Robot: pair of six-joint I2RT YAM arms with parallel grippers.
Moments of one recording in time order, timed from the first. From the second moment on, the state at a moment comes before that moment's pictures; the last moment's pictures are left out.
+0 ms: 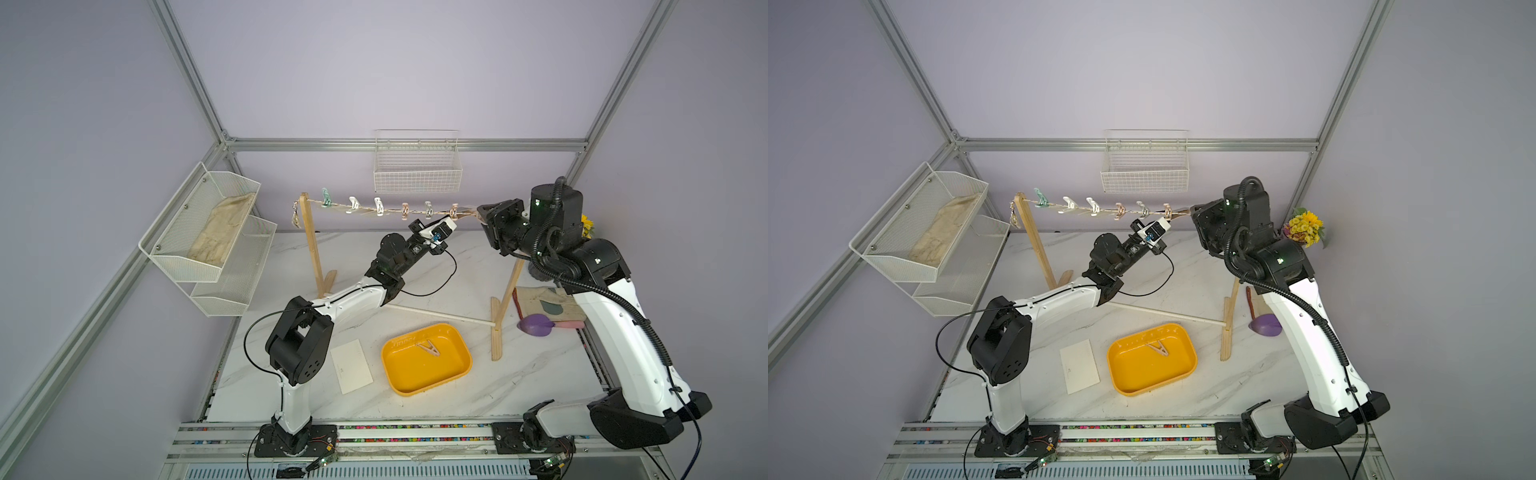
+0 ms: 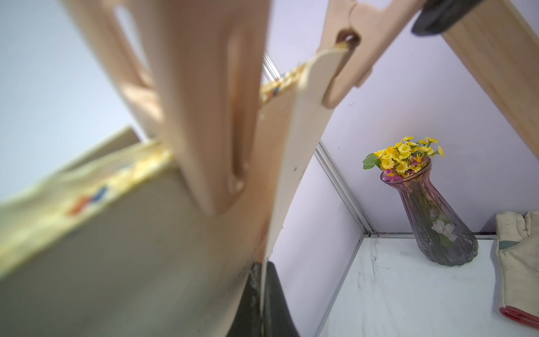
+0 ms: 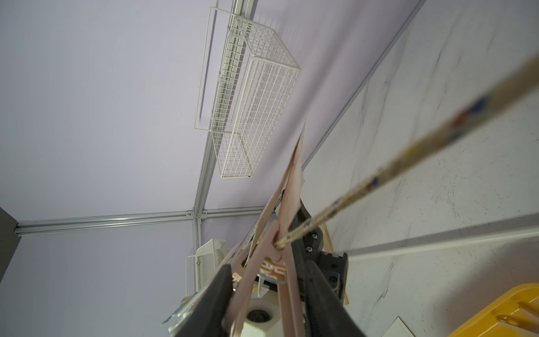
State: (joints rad) left arm -0.67 1.91 1.46 0.80 0.17 0.56; right arm 0.41 1.39 1.90 -0.86 0.07 1.36
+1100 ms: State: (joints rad) left arm -0.70 1.91 1.42 0.82 0.15 0.55; right arm 0.39 1.31 1.91 -0.86 0.01 1.25
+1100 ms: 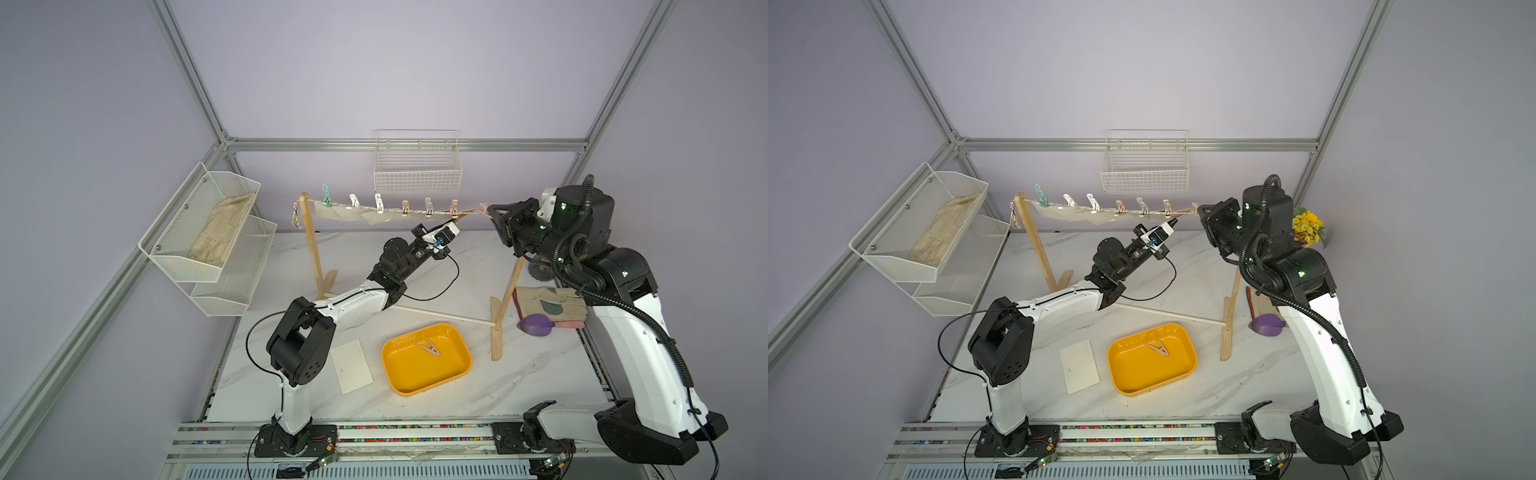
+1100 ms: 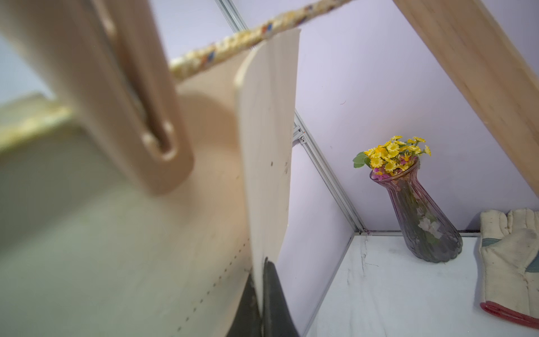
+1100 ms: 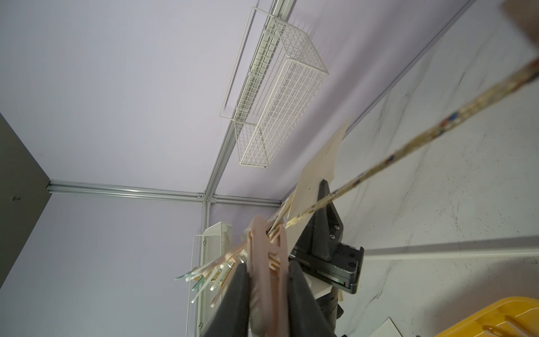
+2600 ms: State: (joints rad) left arm -0.86 0.71 0.95 -0.59 -0.35 -0.37; right arm 0.39 0.96 0.97 -0.58 -0.44 0.77
